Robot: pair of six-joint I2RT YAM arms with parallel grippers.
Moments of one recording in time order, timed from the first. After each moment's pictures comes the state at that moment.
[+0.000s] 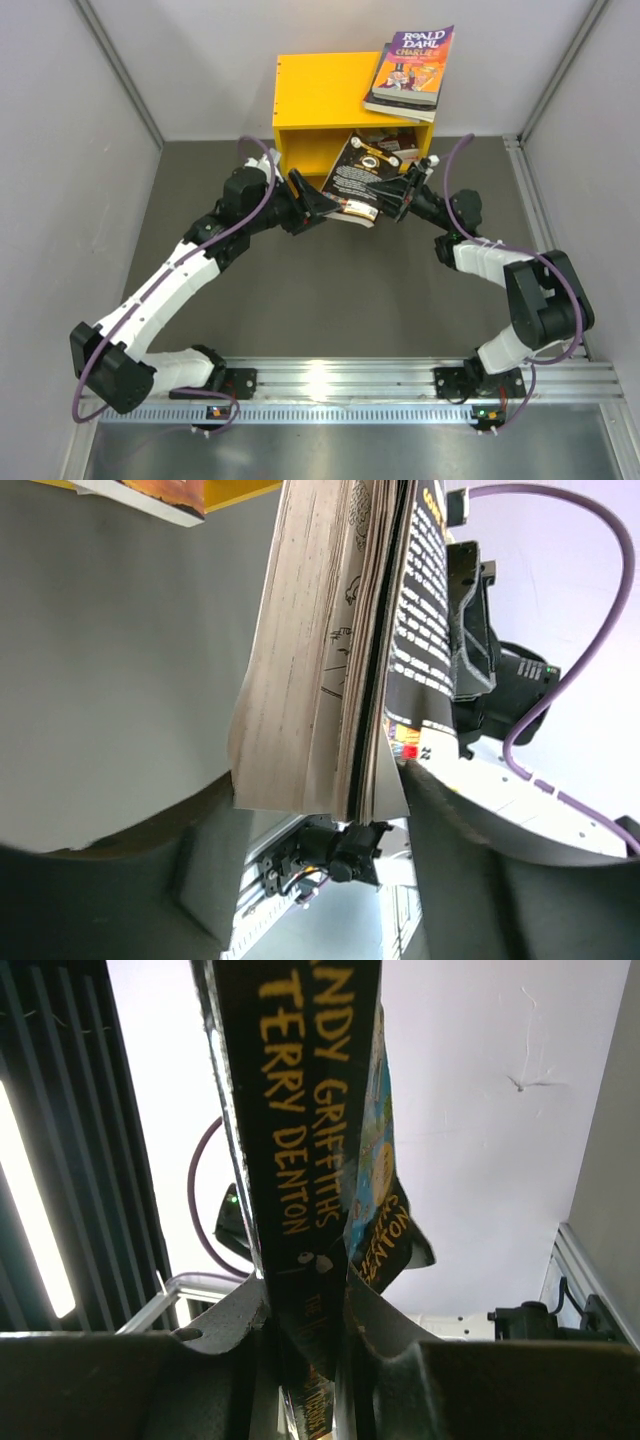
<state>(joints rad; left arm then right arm) -0.57 1.22 1.15 -0.29 0.30 -1.05 0.31 1.55 0.73 1.19 -0.79 1.96</state>
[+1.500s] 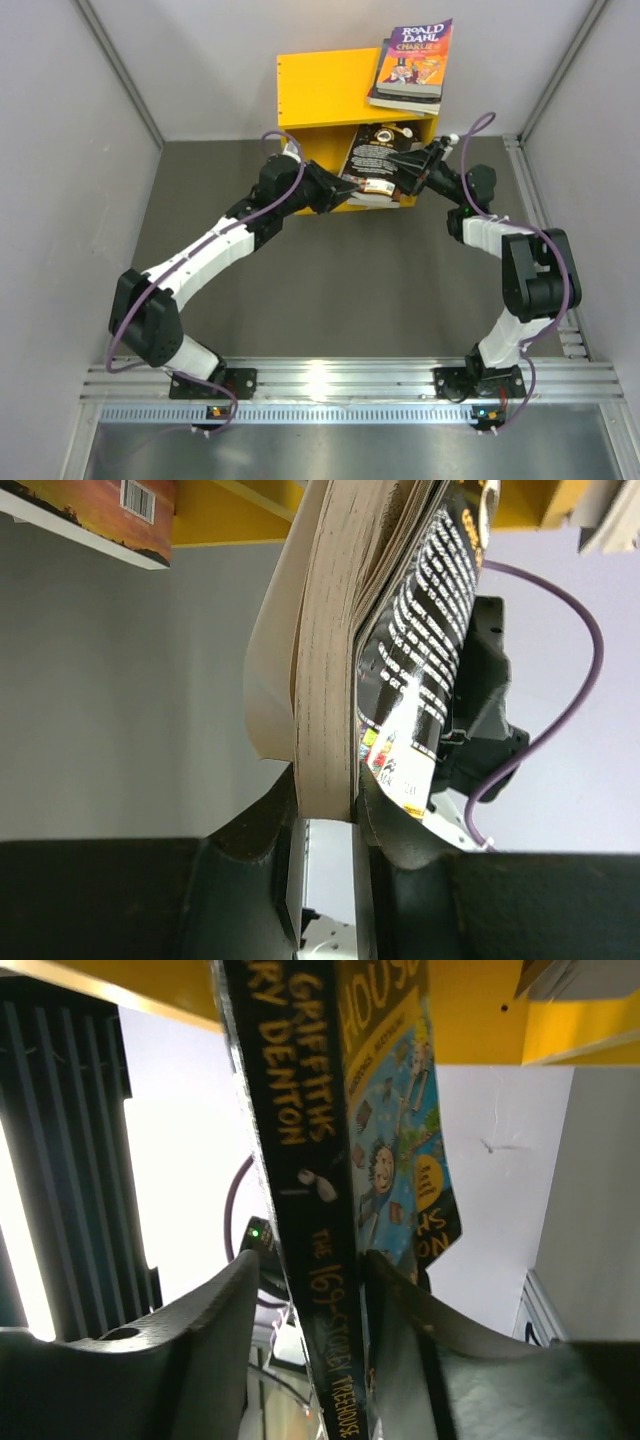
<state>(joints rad) -0.59 1.48 1.20 -0.01 0.23 -1.29 0.15 1.71 0.93 1.18 -0.90 1.96</state>
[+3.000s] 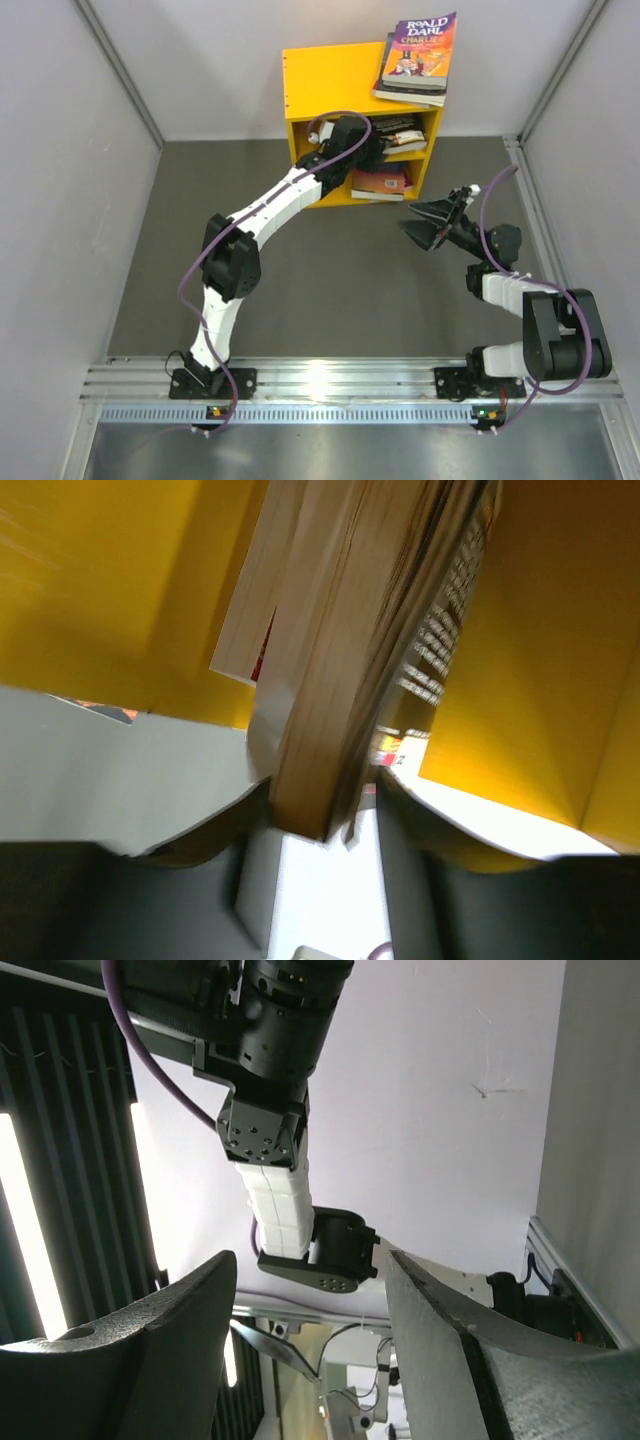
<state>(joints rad) -0.67 2.14 2.03 -0.30 -0.14 -1.53 0.05 1.34 0.42 1.29 -0.94 2.01</state>
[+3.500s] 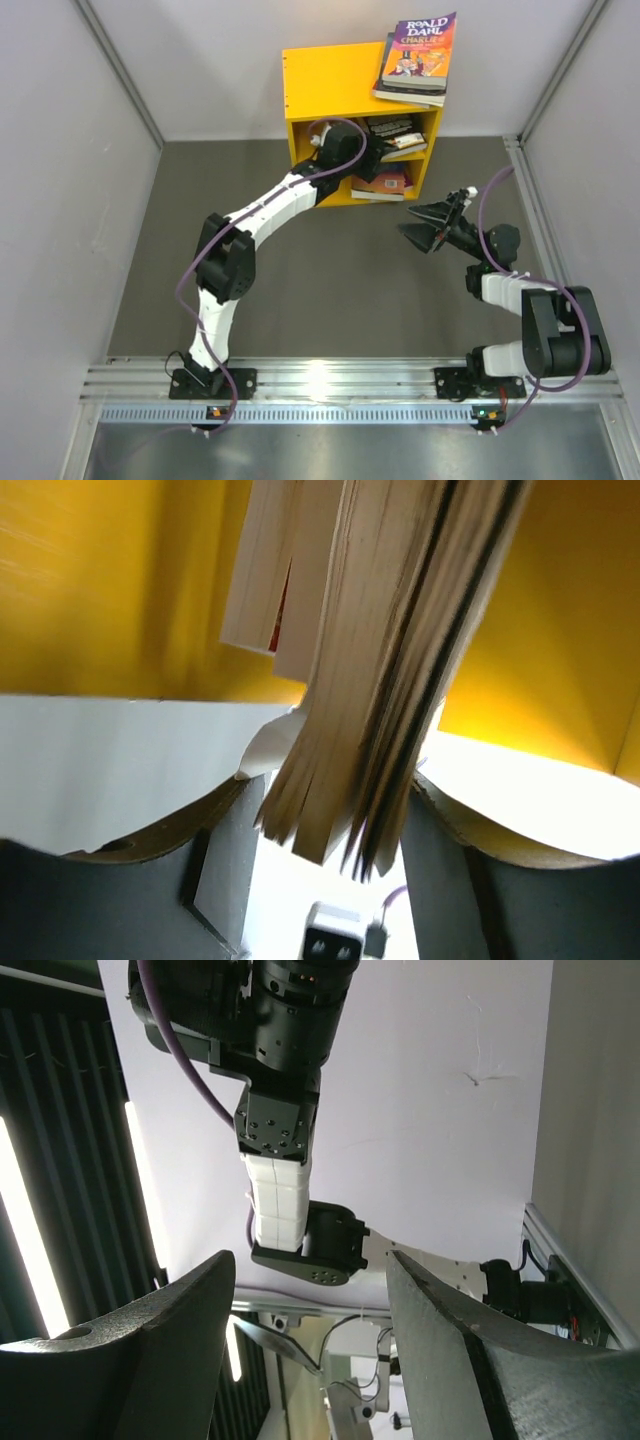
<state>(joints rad) -0.65 2.12 1.89 -0.13 0.00 -1.48 0.05 1.35 0.41 1.29 -0.97 2.01</state>
